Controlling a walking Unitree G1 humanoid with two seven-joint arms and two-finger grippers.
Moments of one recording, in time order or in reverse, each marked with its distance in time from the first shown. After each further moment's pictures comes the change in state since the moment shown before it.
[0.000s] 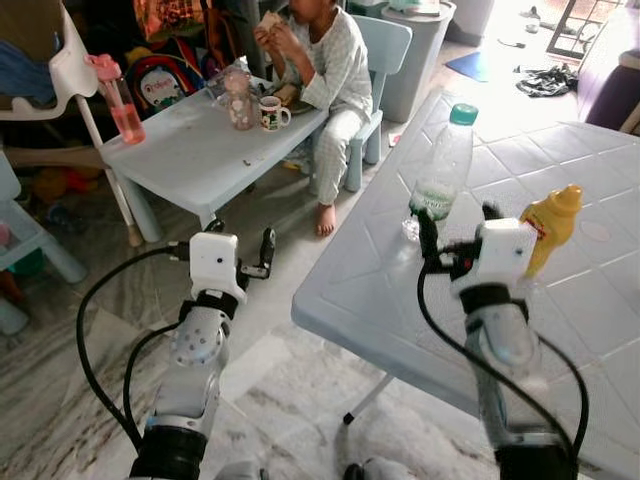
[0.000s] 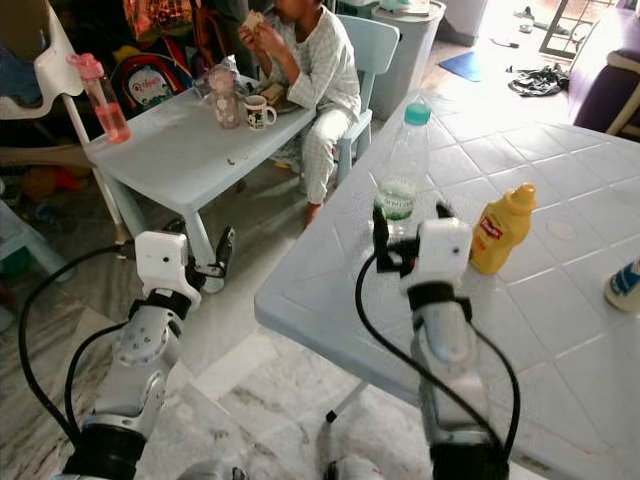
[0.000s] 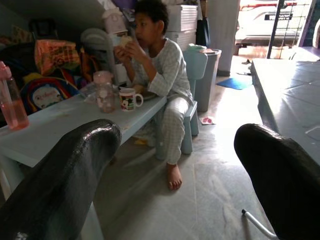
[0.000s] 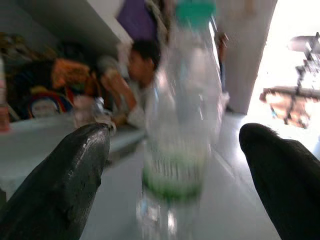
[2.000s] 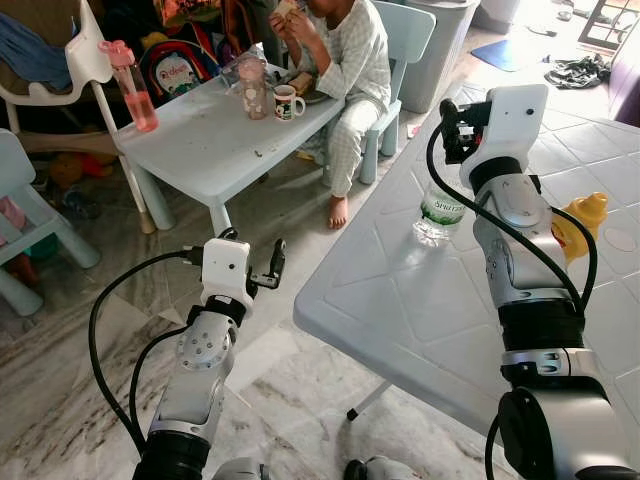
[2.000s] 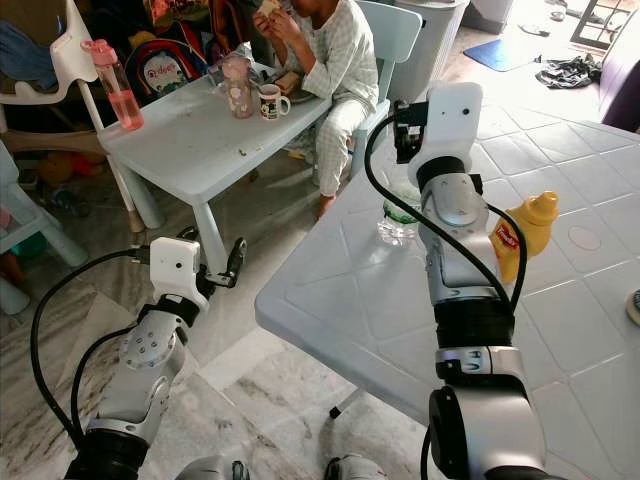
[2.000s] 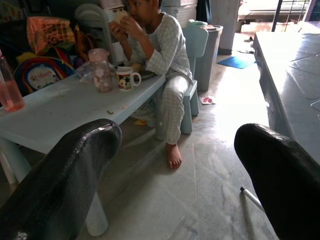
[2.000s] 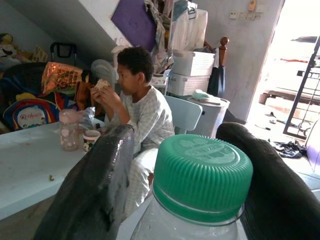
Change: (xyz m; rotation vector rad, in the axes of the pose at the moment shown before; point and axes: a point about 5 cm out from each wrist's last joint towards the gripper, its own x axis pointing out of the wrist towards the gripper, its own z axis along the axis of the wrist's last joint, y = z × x) left arm -0.003 -0.006 -0.006 0.013 0.053 -0.045; right arm 0.100 -0.016 0.057 -0.032 0.000 -0.059
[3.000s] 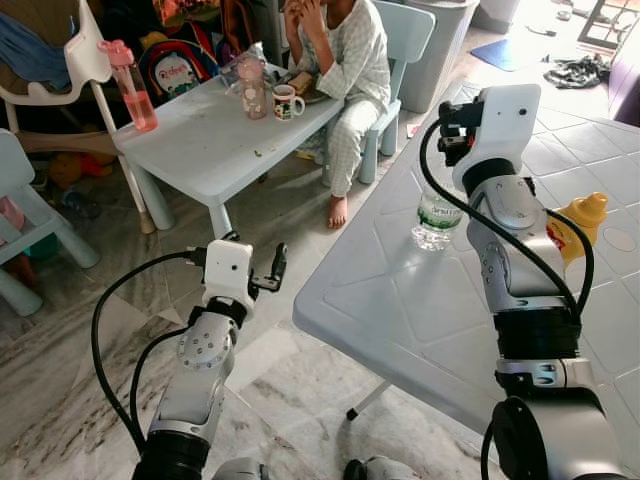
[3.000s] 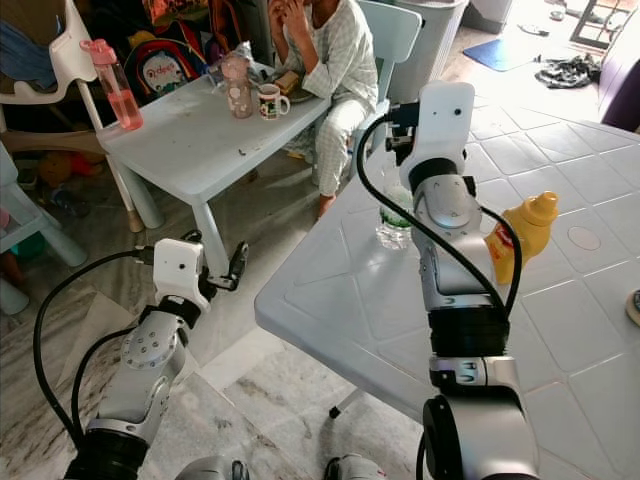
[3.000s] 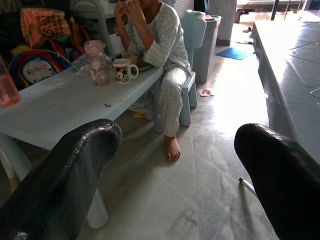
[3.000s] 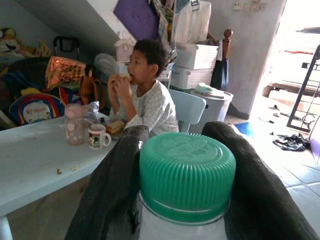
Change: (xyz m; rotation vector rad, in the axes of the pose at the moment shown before) left arm 0.000 -0.001 -0.003 0.011 0.036 -0.013; right arm -0.007 0.010 0.008 0.008 0.037 0.007
